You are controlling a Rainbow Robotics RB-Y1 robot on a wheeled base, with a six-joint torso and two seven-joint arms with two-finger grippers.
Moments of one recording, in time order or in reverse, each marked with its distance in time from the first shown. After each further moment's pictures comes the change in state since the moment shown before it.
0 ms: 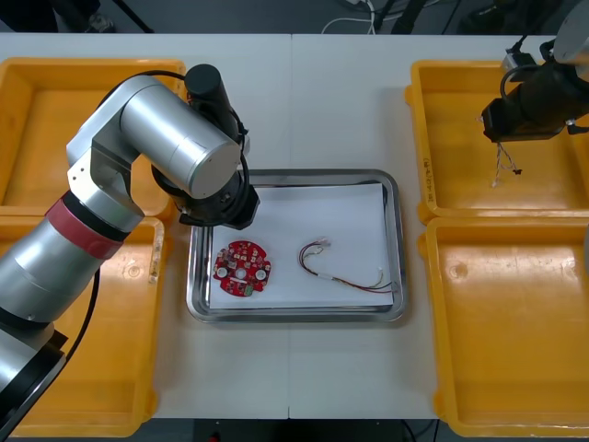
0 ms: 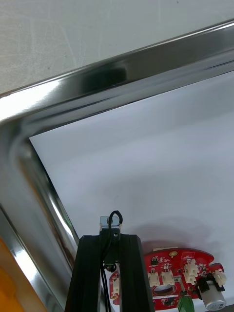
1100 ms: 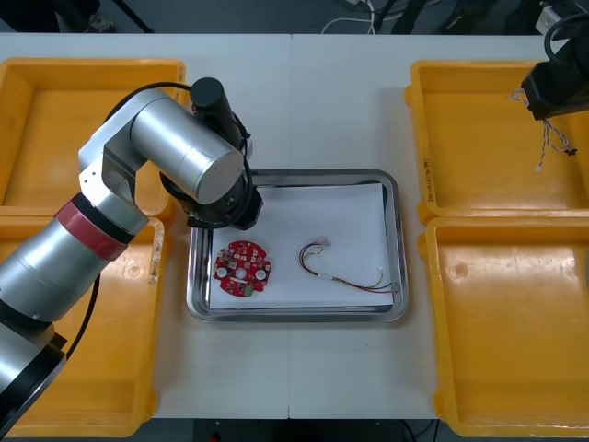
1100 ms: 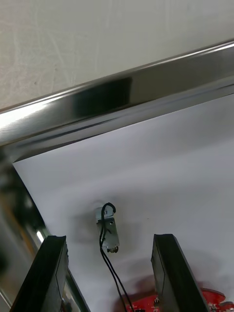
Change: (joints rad) right arm 0.083 0.000 -0.026 -0.594 0.049 0.524 0.000; left arm -0.010 0.000 -0.032 0.089 0.011 -0.111 0.000
